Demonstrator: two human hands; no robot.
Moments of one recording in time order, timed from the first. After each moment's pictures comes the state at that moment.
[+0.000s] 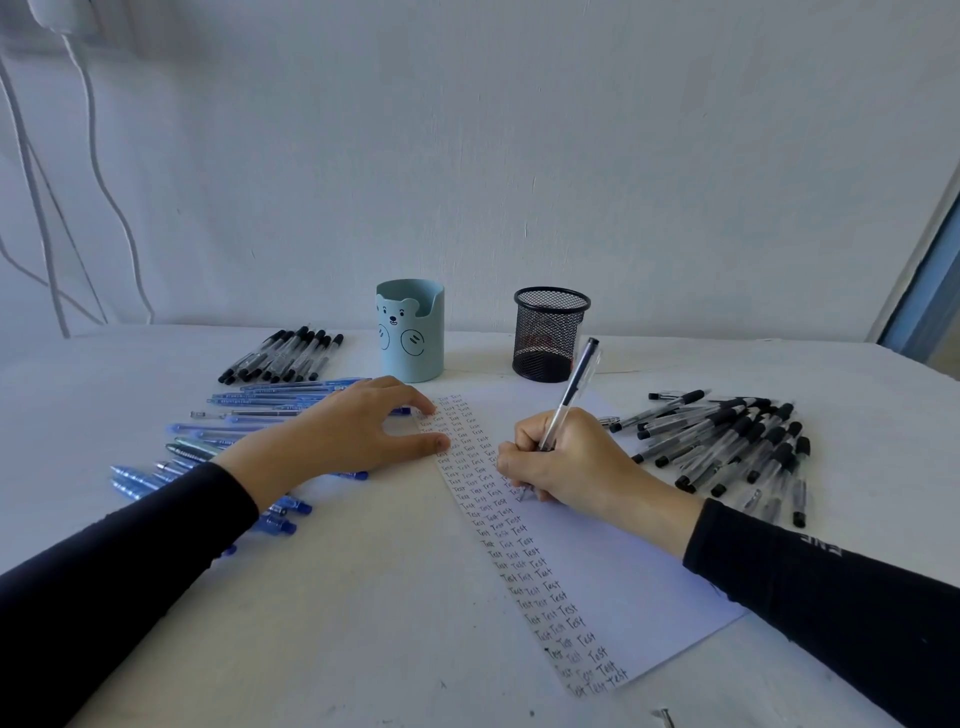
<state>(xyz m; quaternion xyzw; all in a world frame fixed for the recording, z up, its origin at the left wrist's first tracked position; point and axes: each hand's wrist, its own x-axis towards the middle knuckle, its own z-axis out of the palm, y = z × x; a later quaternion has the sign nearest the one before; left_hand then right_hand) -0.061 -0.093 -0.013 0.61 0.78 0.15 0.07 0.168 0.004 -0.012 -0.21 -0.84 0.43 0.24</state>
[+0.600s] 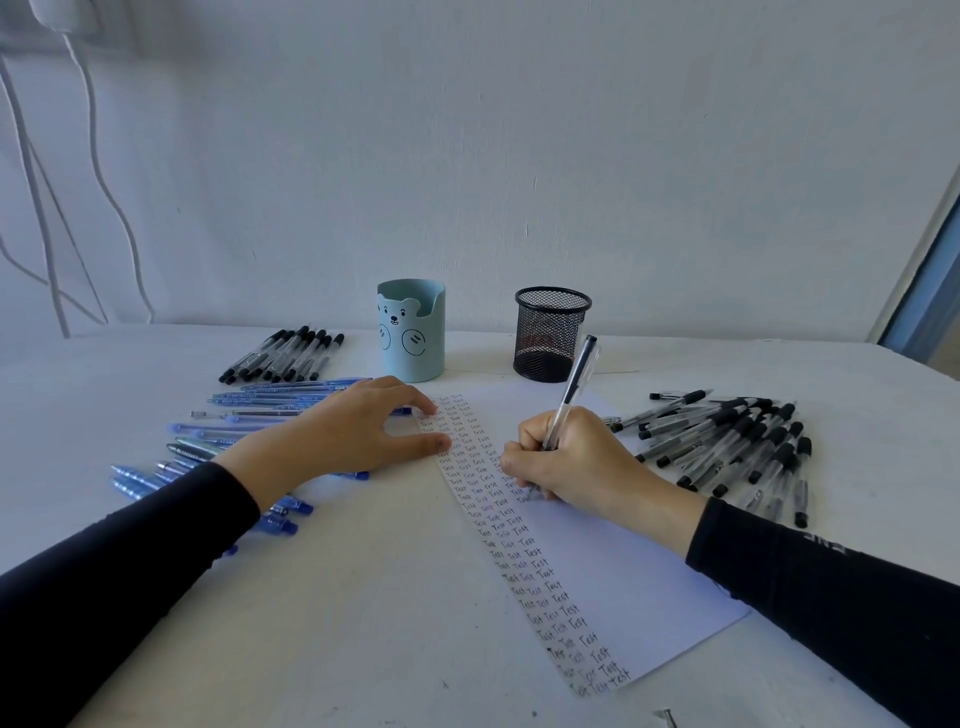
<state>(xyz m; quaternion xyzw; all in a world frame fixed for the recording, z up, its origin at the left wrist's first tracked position) -0.060 -0.093 -0.013 0.61 0.78 0.14 0.07 0.169 0.007 -0.011 -0.21 -0.83 0.45 0.23</state>
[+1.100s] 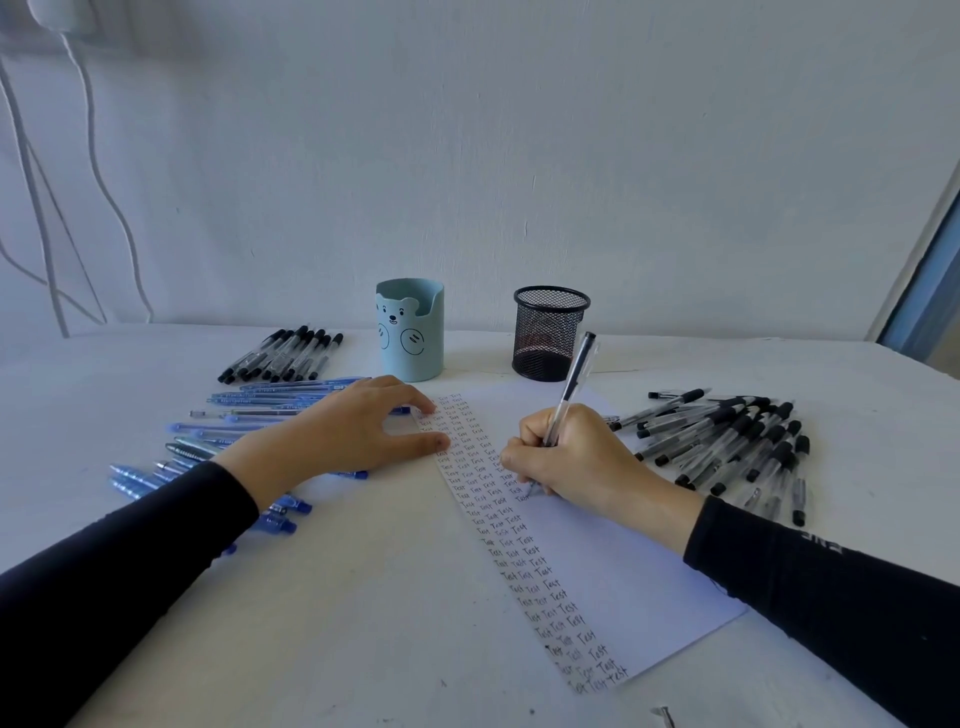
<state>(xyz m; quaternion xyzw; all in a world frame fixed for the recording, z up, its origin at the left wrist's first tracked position) -0.060 -0.093 -0.012 0.61 0.78 0.14 0.07 0.169 0.009 -0.014 -0.22 -0.84 0.44 0.24</state>
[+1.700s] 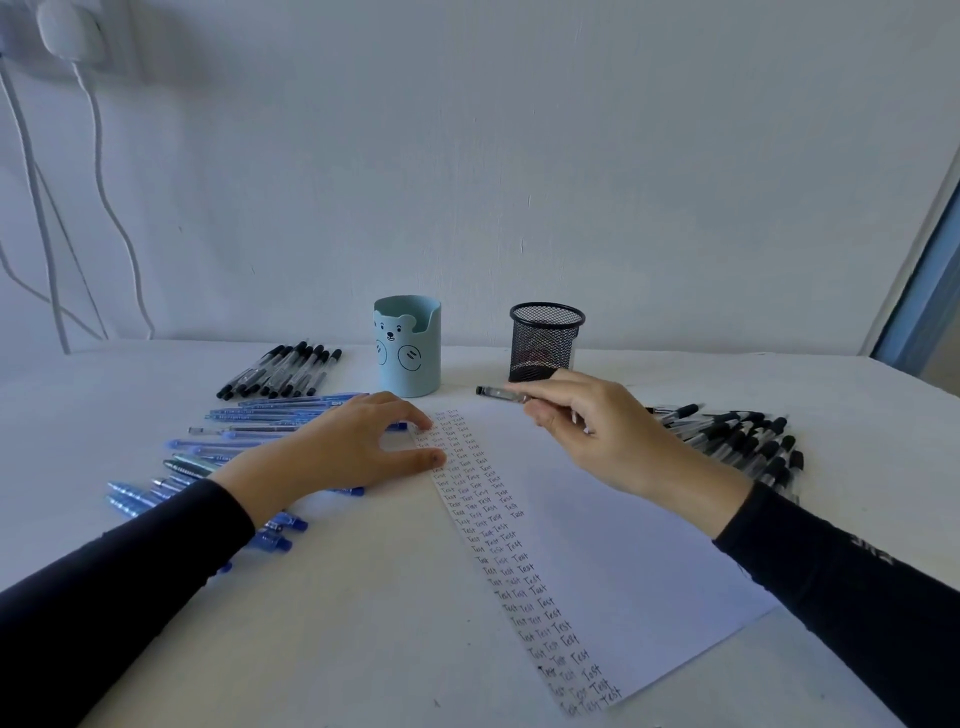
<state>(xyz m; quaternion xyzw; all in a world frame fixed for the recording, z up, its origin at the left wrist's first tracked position) -0.059 -0.094 -0.013 0.61 0.78 0.15 0.07 0.180 0.042 0.009 -0.11 -0.93 0.19 0.31</state>
